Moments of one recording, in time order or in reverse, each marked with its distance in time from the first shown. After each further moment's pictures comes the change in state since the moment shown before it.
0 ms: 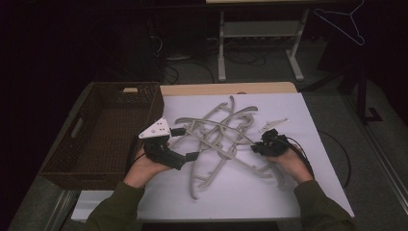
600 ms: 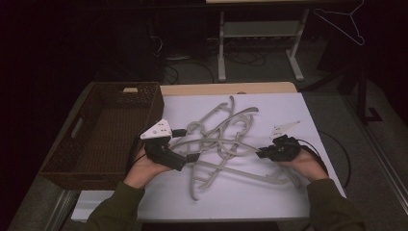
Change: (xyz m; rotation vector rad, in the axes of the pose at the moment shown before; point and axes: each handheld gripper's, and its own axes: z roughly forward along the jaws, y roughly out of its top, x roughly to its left) left arm -0.001 -0.001 0.003 0.019 -0.004 0.006; right arm -0.007 -0.019 -0.025 -0.023 0.199 -0.173
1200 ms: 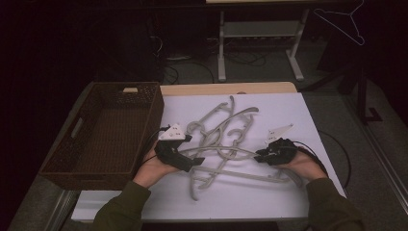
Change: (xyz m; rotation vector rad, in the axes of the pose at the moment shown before) left arm 0.011 -0.019 0.035 0.169 0.038 0.024; right arm 0.000 -0.002 0.013 0.036 -0.007 -0.051
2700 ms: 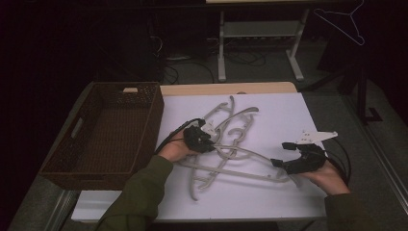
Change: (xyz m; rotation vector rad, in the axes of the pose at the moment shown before) left arm 0.034 0.027 0.093 0.384 -0.082 0.310; right arm 0.019 -0.034 -0.069 -0.235 -0.128 0.176
